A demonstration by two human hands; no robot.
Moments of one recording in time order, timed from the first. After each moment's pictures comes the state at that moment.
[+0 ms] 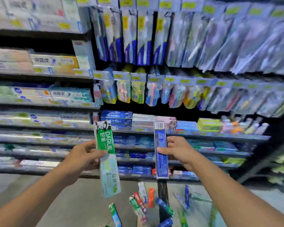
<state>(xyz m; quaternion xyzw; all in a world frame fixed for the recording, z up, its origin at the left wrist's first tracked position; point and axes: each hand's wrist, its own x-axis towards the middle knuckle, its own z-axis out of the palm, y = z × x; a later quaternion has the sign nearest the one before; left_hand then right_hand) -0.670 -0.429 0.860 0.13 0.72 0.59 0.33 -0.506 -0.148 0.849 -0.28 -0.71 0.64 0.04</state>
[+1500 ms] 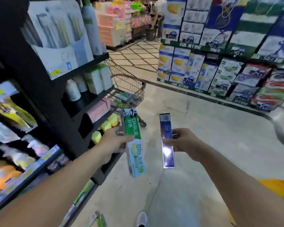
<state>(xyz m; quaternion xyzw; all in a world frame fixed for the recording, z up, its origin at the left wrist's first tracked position) 0.007 0.422 0.829 0.48 0.55 0.29 0.61 0.270 0.375 0.818 -0.64 -0.42 0.53 0.37</state>
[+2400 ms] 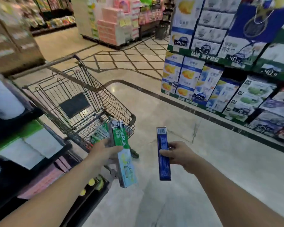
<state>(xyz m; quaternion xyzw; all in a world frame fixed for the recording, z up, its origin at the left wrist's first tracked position) 0.215 0.871 0.799 0.38 0.63 0.31 0.60 0.497 0.849 0.783 -0.64 -0.39 0.59 0.30</state>
